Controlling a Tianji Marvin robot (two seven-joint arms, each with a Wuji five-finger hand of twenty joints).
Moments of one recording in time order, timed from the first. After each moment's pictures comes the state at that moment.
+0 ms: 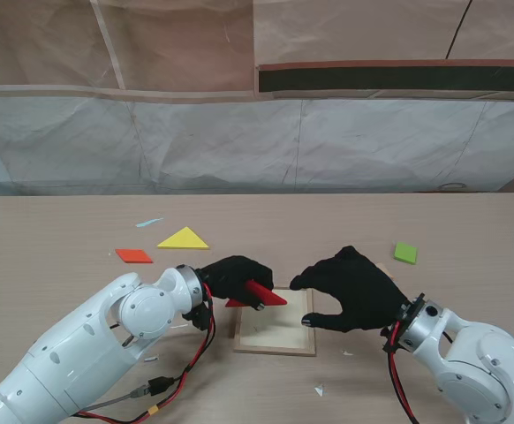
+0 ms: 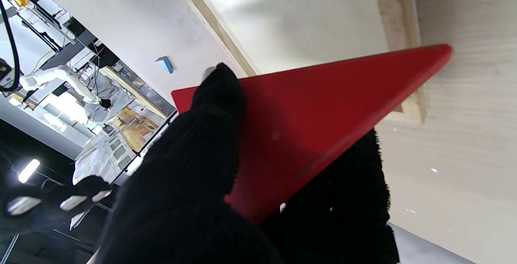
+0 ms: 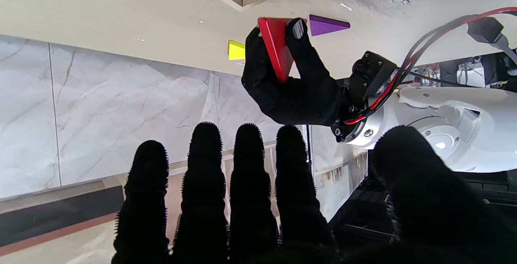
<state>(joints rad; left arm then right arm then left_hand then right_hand) 1.22 -1.07 -0.81 -1.50 0.38 -0.16 -0.27 -1.86 -1.05 1.50 -1.95 -1.00 -0.59 -0.01 1.14 -0.57 0.43 -0.22 0.72 0.12 0.88 0.49 0.97 0.17 0.34 0.73 0.86 0.23 0.91 0.57 0.63 0.23 1.34 0.48 0.38 -0.24 0.49 -0.04 0.59 -0.02 0.29 0.51 0.72 0.03 0.27 0.38 0.64 0.07 0.34 0.35 0.18 0.23 1.07 0.49</state>
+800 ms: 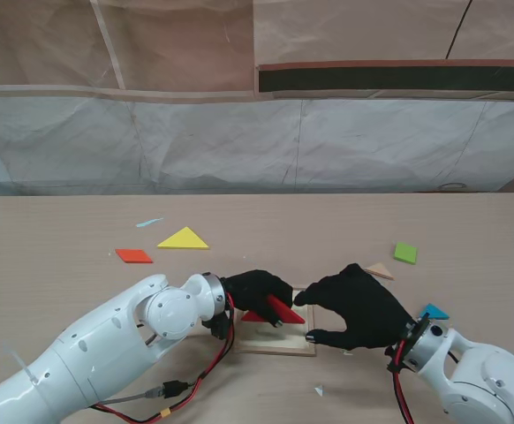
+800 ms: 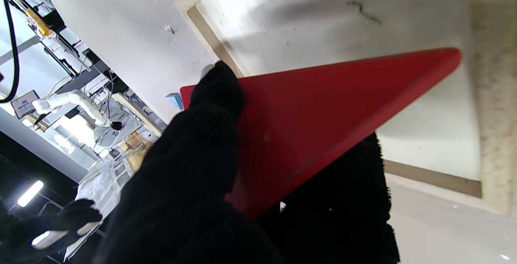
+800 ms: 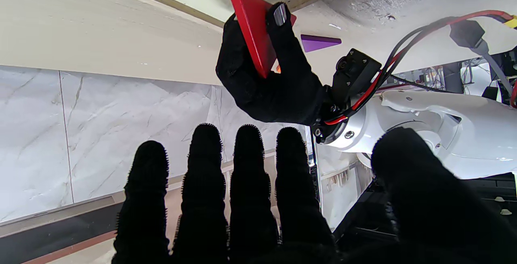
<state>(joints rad) 1.11 -1.11 -0.63 -1.40 0.31 -0.13 -0.28 -1.95 -1.05 1.53 -1.96 -1.01 -0.59 -0.04 1.15 -0.57 0.38 -0.18 0.72 0.12 0.88 0.41 0.96 0.17 0.39 0.73 0.86 0.23 1.00 0.57 0.66 0.22 1.44 0.51 0.38 -0.23 0.49 -0.04 0.58 -0.02 0.28 0.51 0.71 0.03 0.27 0.38 0.63 0.07 0.34 0.35 0.18 0.23 1.07 0.49</state>
